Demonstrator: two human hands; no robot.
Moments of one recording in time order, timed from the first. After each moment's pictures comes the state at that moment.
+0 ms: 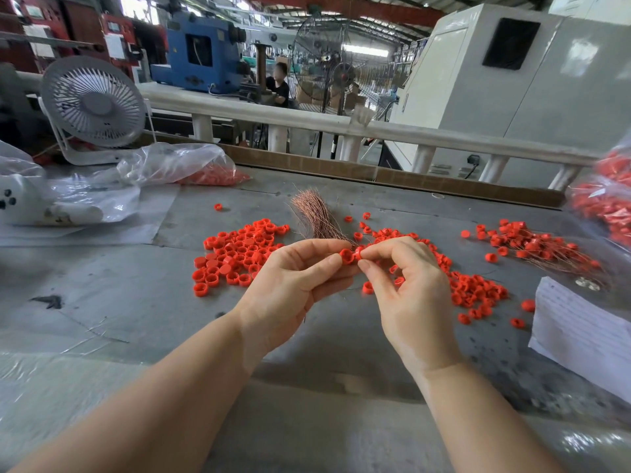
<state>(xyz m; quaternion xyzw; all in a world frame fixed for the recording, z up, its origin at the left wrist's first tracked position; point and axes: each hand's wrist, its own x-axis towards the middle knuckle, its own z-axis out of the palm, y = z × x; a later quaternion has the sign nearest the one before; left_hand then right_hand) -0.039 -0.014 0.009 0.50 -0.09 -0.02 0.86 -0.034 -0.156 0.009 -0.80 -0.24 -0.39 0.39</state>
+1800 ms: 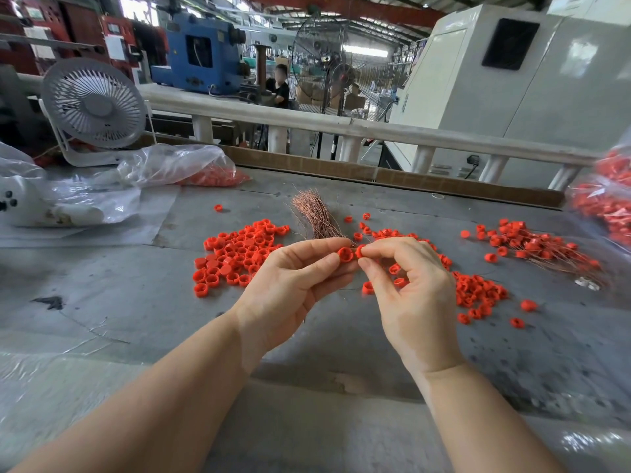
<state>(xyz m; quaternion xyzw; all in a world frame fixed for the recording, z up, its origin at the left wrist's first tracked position) -0.039 -0.012 0.011 0.47 -0.10 -0.04 0.88 -0.036 -0.157 0.011 -0.78 -0.24 -0.42 0.39</state>
